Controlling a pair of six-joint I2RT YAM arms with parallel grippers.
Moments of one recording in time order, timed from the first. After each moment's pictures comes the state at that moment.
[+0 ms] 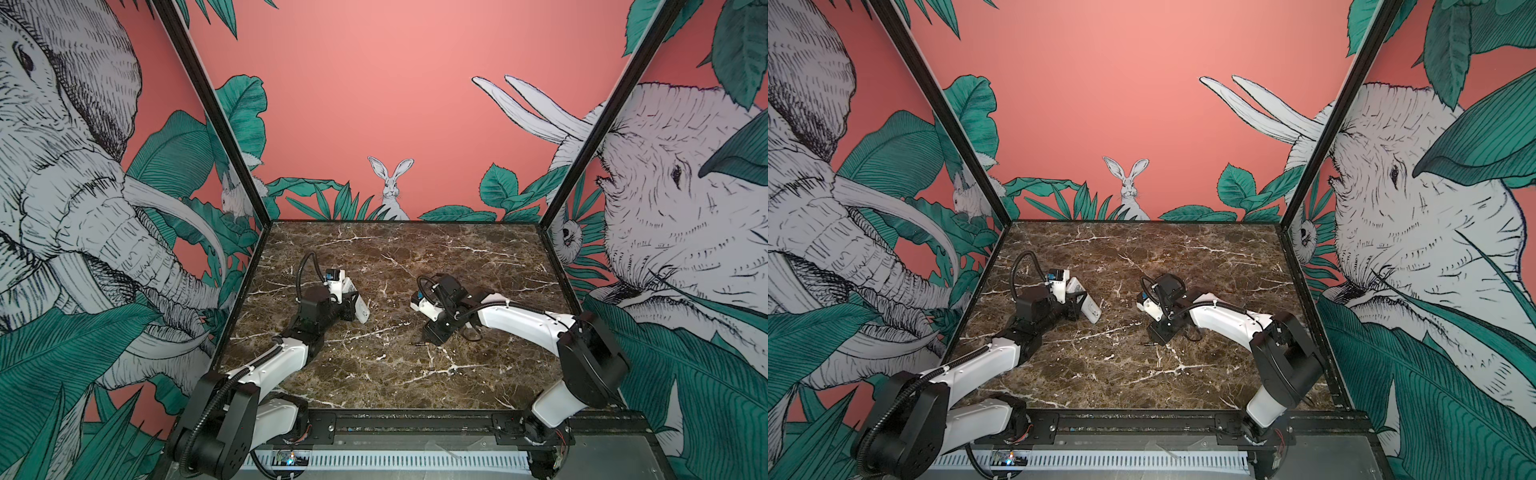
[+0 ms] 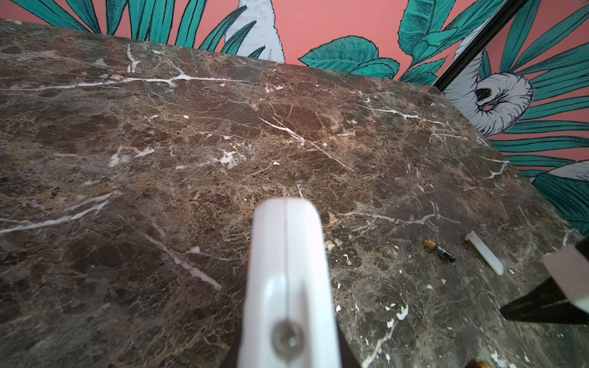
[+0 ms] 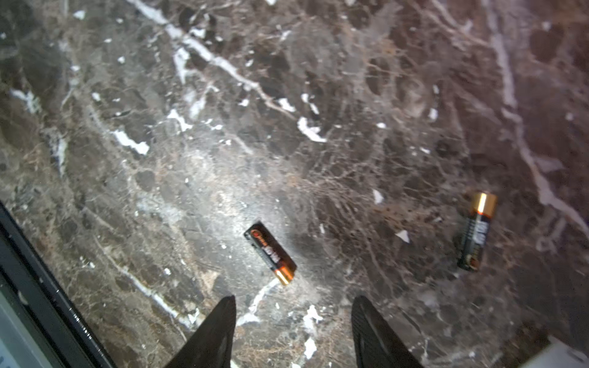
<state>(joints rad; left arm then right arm) -0.34 1.18 0.41 0.34 0.20 -0.25 0.73 1.61 1.02 -0.63 -0.24 -0.18</state>
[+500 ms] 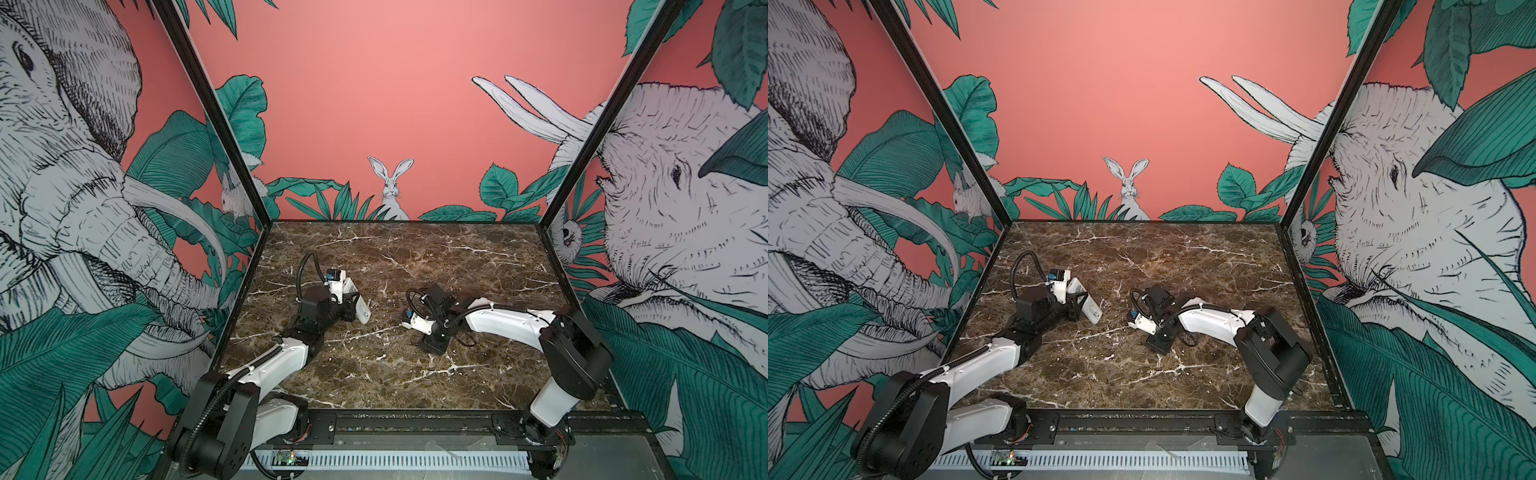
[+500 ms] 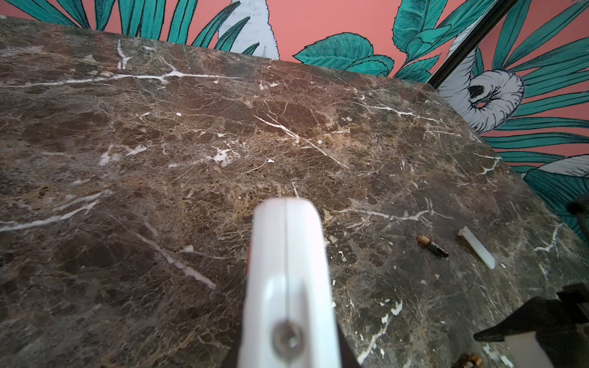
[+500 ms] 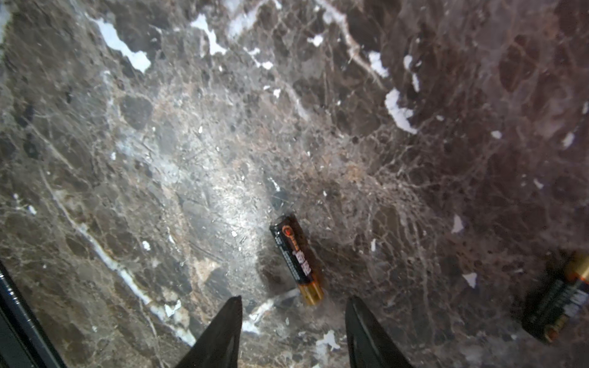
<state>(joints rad) -0.34 1.18 0.41 0.33 0.22 -0.25 0.80 1.69 1.01 -0.64 -0.19 -0.39</state>
